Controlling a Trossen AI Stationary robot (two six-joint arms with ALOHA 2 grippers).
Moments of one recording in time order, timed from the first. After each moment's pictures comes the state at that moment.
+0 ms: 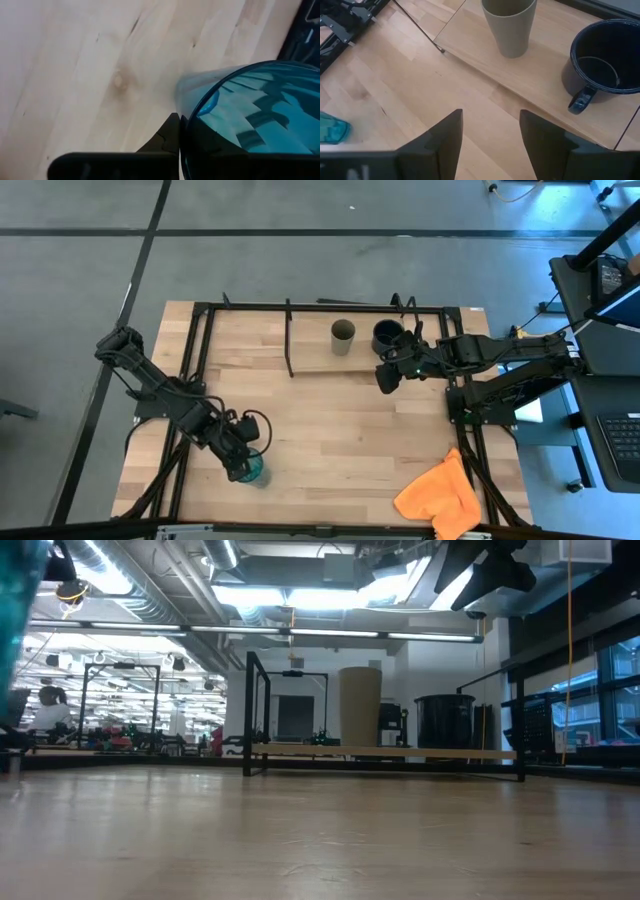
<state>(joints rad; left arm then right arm) -0.66 1.37 1.09 -0.95 -0.11 -1.10 0.10 1.21 1.22 -0.95 0.39 0.93</state>
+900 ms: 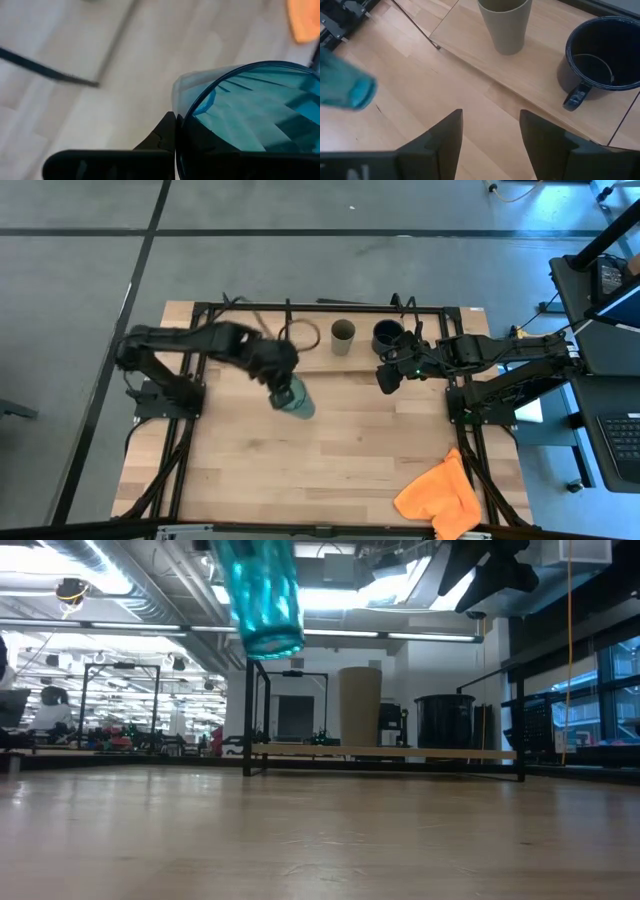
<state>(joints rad) -0.08 1.53 1.70 -1.28 -0.09 -0.56 0.10 1.21 1.22 -0.98 0.39 0.93</state>
